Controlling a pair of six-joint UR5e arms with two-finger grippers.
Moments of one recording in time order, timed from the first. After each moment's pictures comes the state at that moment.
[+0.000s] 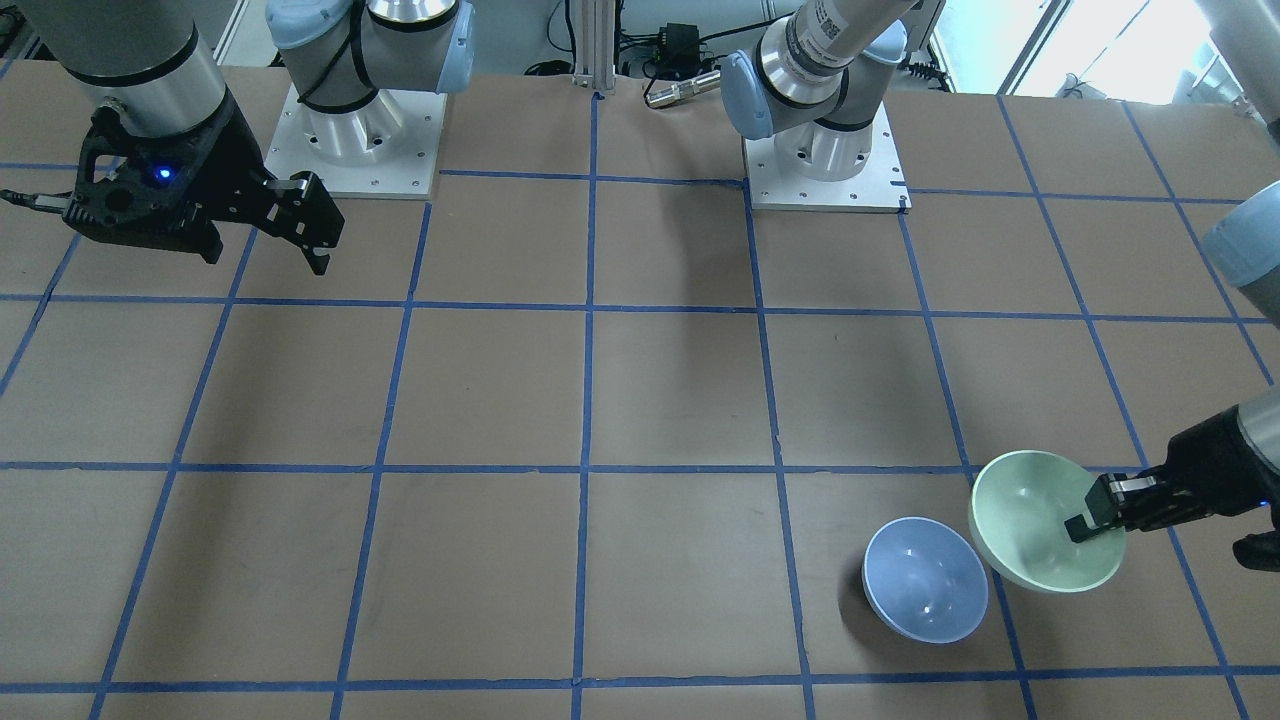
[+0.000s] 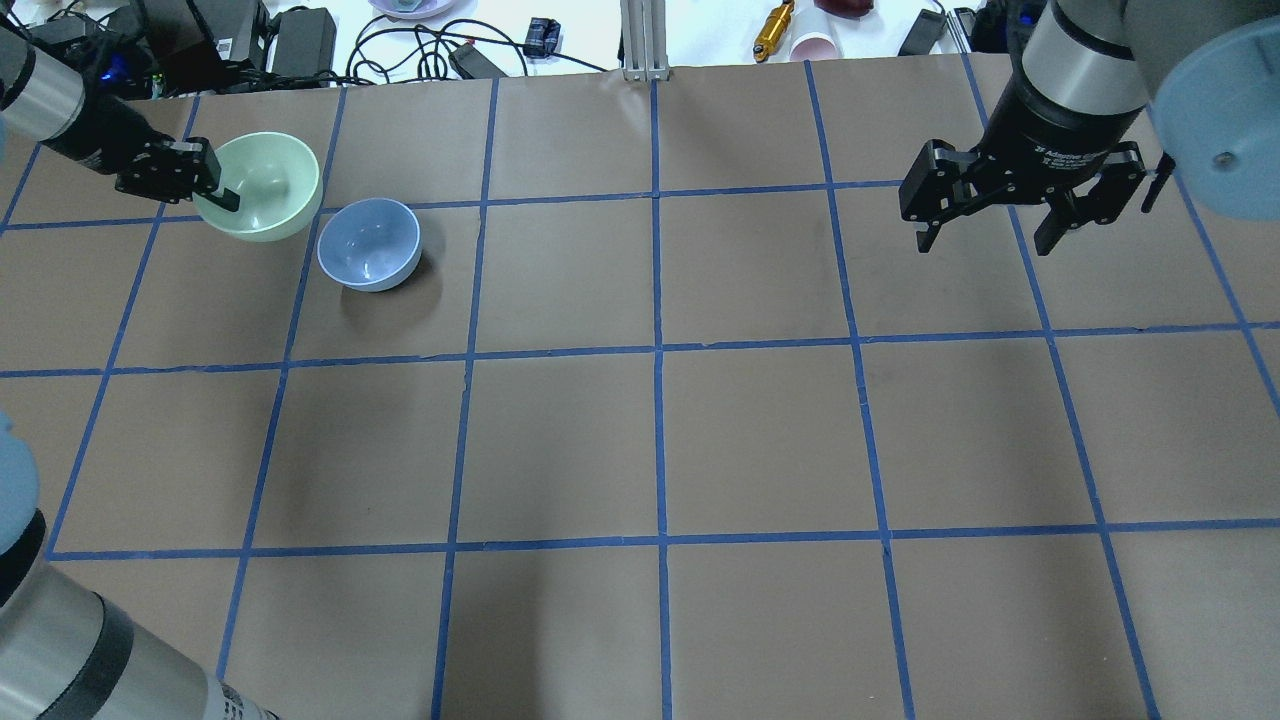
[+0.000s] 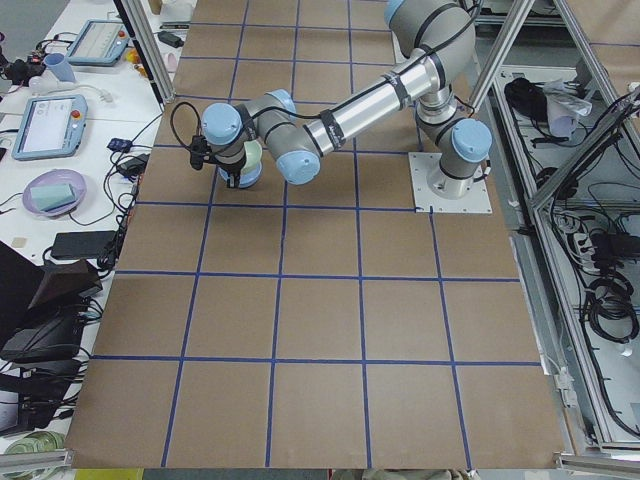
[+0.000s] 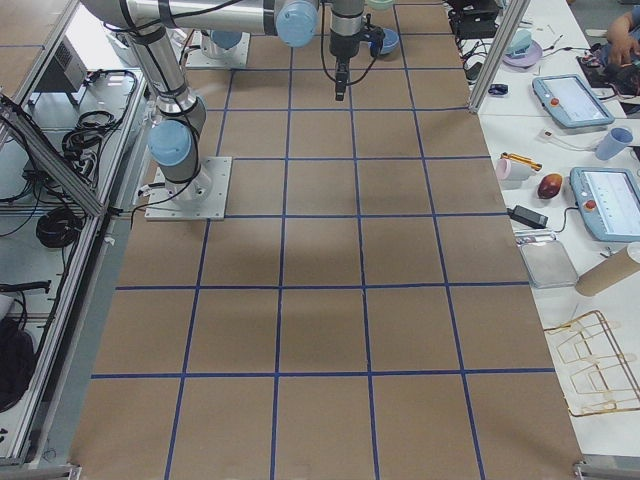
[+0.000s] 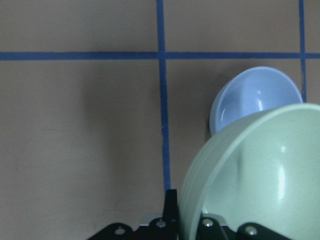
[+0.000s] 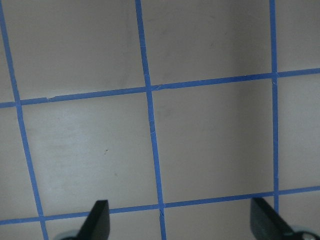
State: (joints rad) left arm -1.11 -2.04 -1.39 -1.33 1.23 0.43; right arm 1.52 -1.59 1.63 -1.60 -1.59 0.04
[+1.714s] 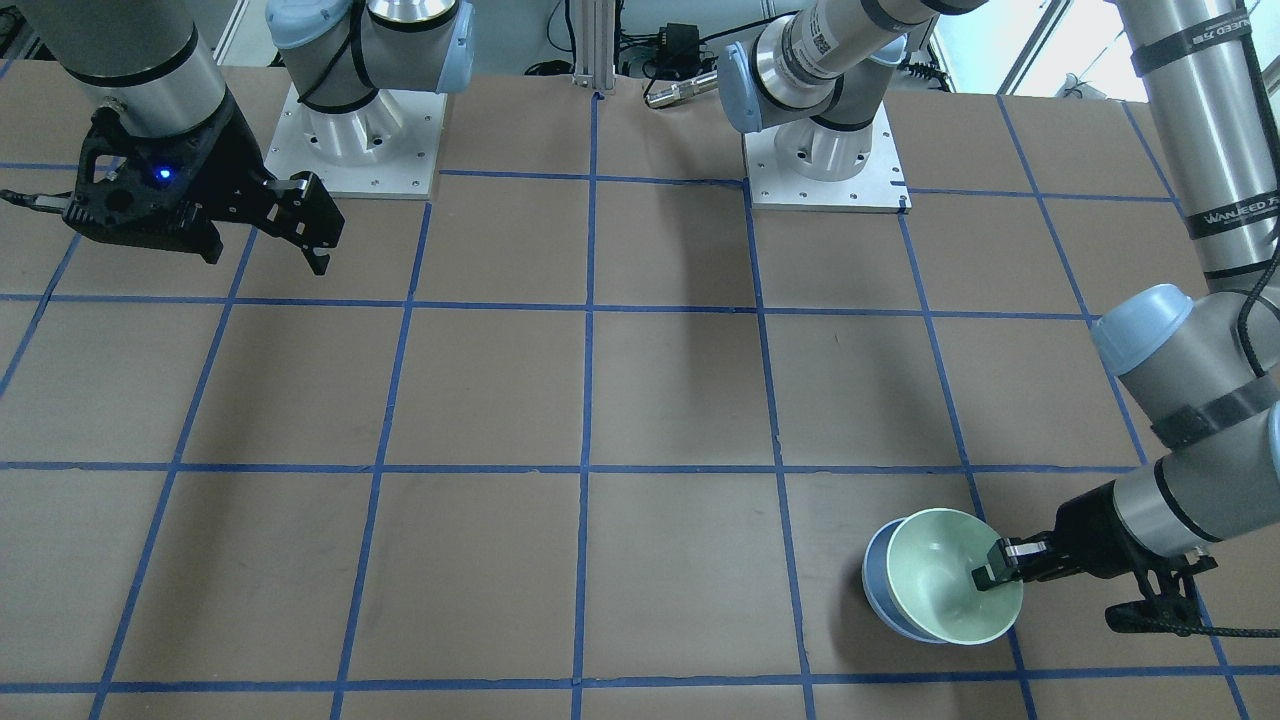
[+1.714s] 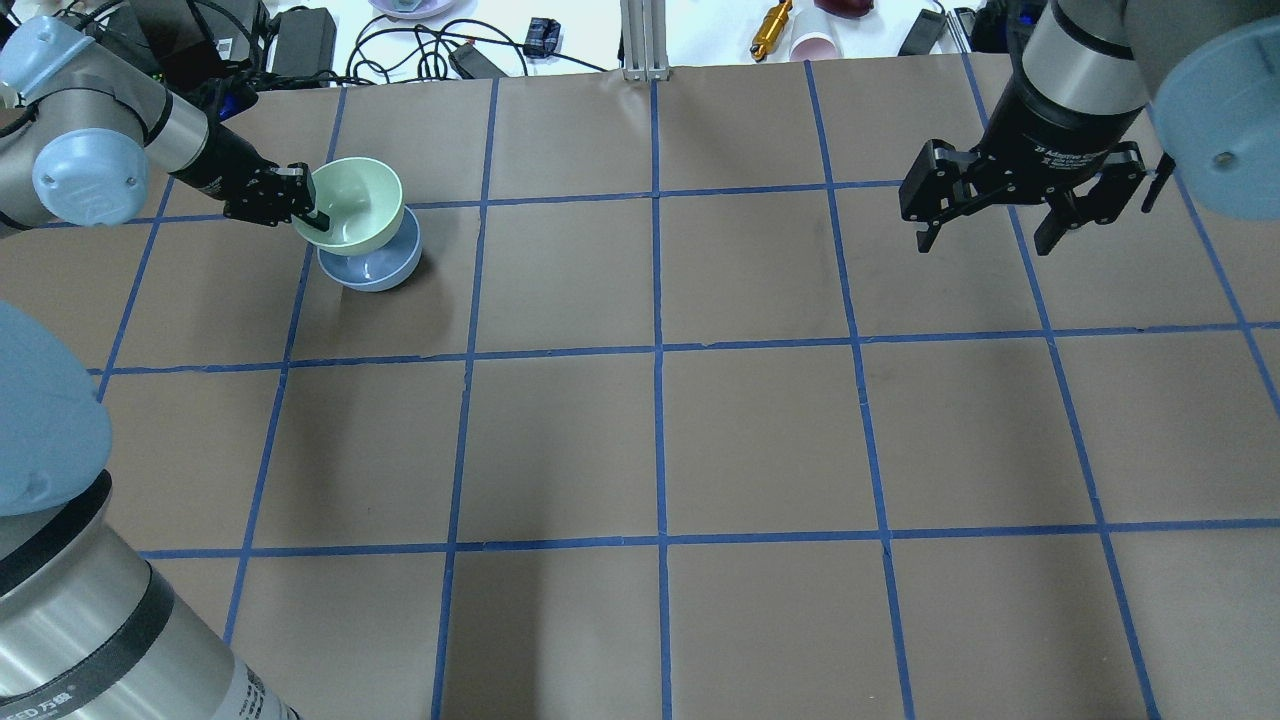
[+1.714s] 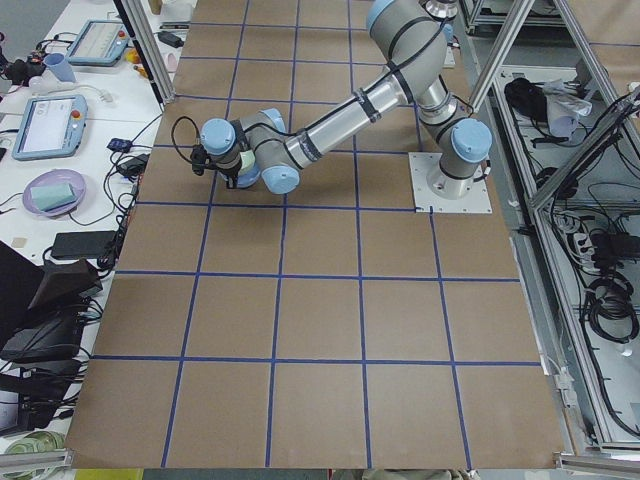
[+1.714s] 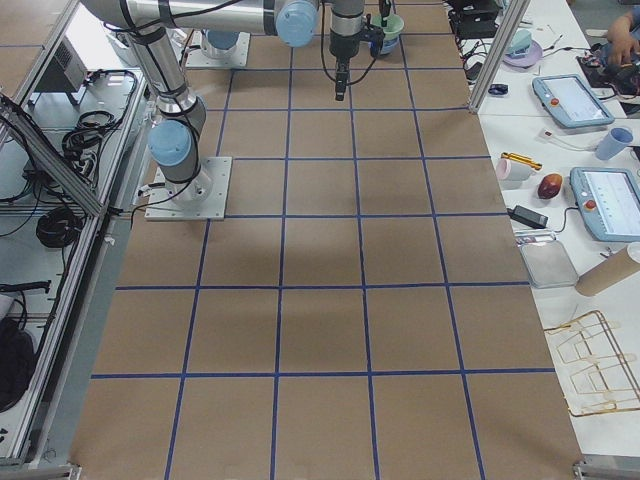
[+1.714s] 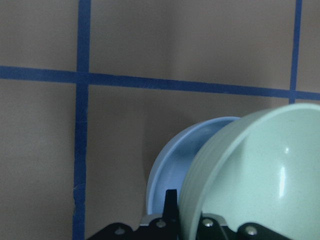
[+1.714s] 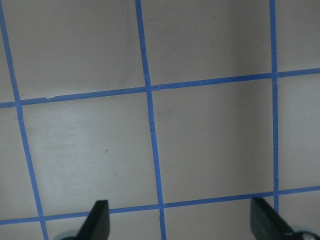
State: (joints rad) left arm -1.18 -2.16 -1.46 -1.14 1.22 0.33; right arm 1.52 -1.59 1.63 -1.60 -1.59 0.04
